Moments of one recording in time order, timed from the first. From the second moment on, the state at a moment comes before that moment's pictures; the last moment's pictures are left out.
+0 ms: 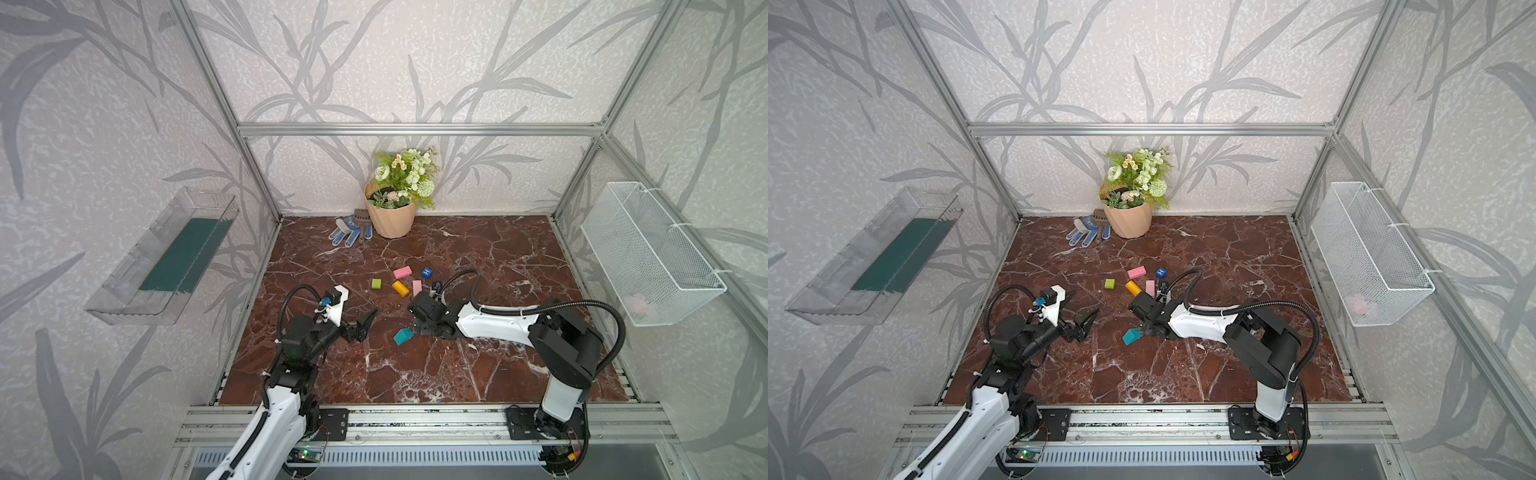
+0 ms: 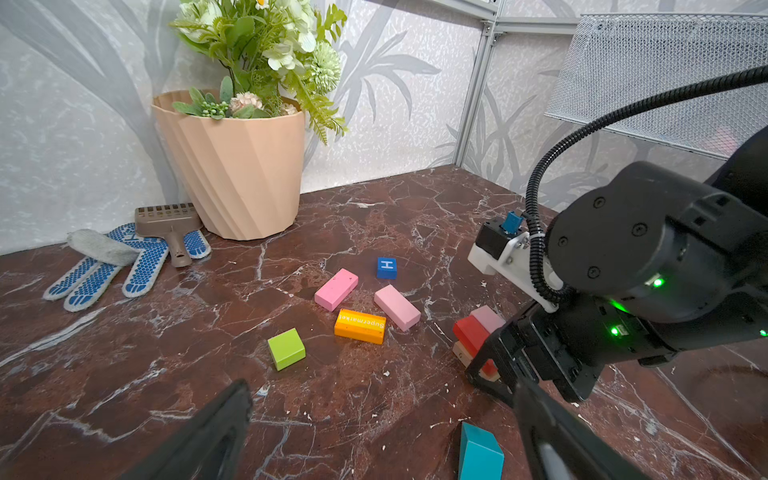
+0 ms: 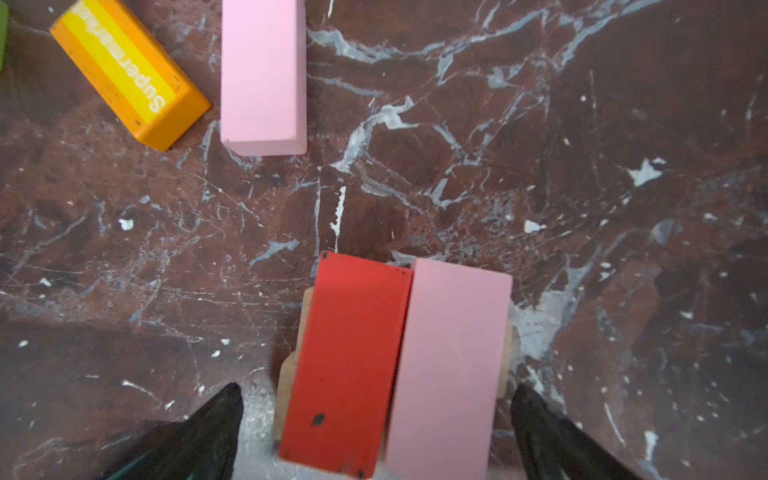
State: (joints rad) left arm -0.18 0.61 0.16 0.33 0.50 -0.04; right arm 0.94 1.81 1.05 -0.44 0.38 0.90
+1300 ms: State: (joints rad) left arm -0.18 0.61 0.16 0.33 0.50 -0.04; right arm 0.92 1.84 1.05 -0.42 0.39 0.89
